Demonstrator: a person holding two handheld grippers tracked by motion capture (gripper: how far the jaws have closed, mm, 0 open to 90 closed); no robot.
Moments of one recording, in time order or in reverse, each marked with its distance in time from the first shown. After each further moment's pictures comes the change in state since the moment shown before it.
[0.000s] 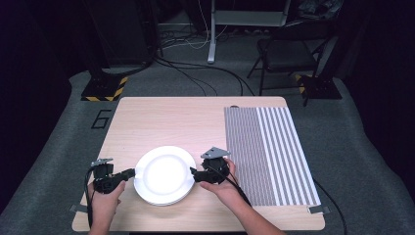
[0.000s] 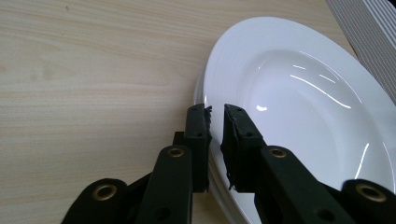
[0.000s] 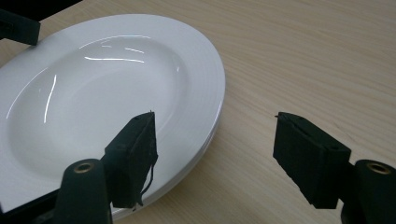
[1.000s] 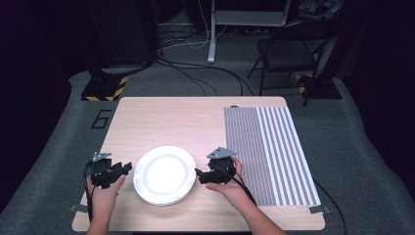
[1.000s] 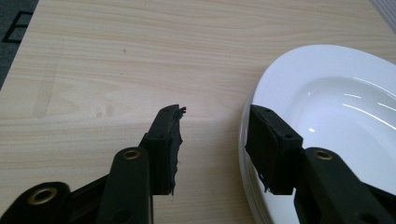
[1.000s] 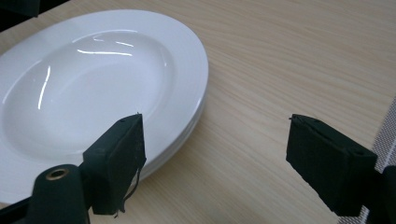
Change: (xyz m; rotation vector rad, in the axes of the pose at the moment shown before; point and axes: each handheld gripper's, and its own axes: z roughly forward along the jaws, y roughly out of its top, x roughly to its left) left arm 0.003 0.012 -0.001 -0.075 0.165 0.072; right arm -0.011 -0.002 -0.012 0.001 -0.001 -0.015
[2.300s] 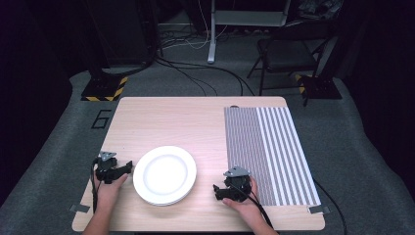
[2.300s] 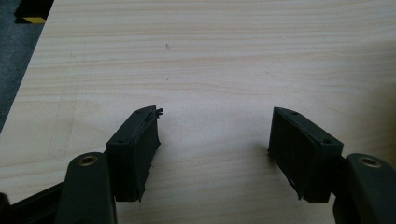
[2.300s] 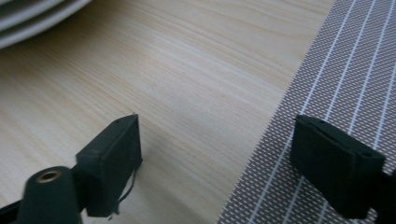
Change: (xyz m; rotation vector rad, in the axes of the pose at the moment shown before) left arm 0.040 -0.013 0.067 -0.016 0.110 0.141; right arm -0.024 -0.082 -0.005 0.106 -0.132 0.053
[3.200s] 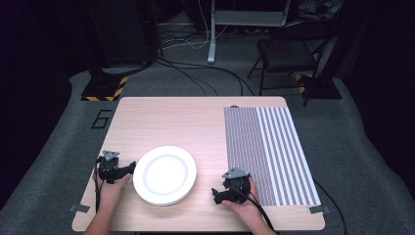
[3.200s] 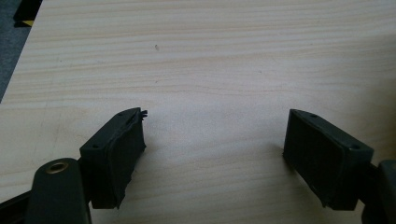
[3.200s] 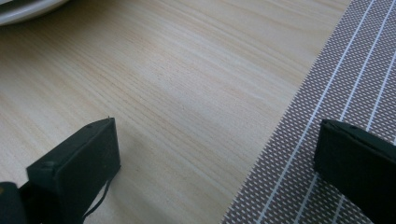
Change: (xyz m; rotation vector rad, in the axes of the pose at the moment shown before) left arm -0.006 0.001 0.005 0.009 0.003 0.027; right arm 0.002 -0.004 0.006 0.017 0.004 -0.052
